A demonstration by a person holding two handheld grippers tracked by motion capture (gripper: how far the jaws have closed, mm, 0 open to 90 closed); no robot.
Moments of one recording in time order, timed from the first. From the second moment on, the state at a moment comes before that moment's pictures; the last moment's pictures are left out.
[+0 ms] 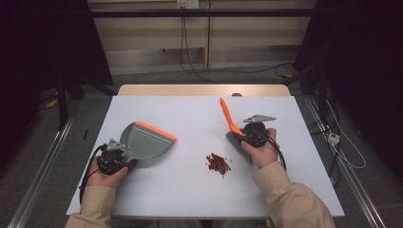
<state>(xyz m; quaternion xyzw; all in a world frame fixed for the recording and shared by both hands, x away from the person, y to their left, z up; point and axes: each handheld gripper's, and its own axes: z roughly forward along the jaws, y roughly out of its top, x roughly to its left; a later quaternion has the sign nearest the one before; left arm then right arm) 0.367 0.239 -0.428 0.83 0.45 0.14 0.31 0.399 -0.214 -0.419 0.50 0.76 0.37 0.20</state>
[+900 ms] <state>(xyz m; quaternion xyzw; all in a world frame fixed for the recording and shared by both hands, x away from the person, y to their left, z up) 0.331 0.197 -0.409 0.90 0.27 0.04 0.33 0.393 -0.218 -0.410 0.49 0.75 0.39 0.21</state>
